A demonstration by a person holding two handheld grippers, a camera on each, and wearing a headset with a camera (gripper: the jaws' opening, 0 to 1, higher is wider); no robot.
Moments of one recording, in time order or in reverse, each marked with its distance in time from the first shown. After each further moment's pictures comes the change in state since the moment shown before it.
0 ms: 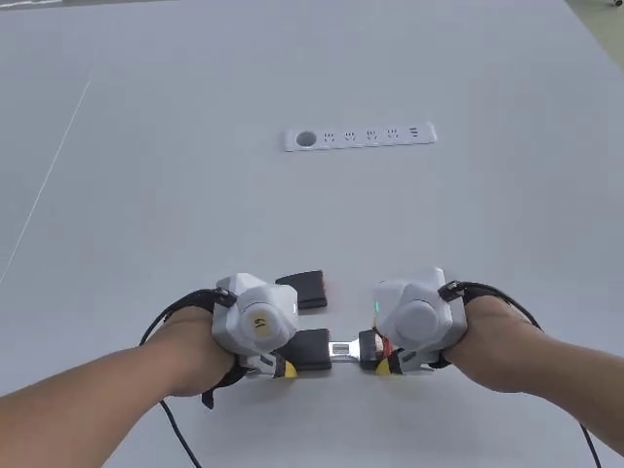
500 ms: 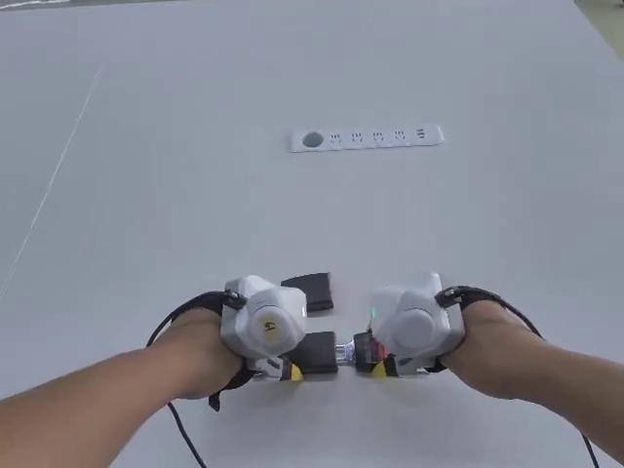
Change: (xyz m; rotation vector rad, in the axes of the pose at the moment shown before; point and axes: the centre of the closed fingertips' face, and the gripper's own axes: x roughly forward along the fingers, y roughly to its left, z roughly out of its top) left arm 0.000 -0.001 0.001 -0.001 0.011 -0.001; right arm 0.004 0.000 0.014 -0.045 -0.022 -0.008
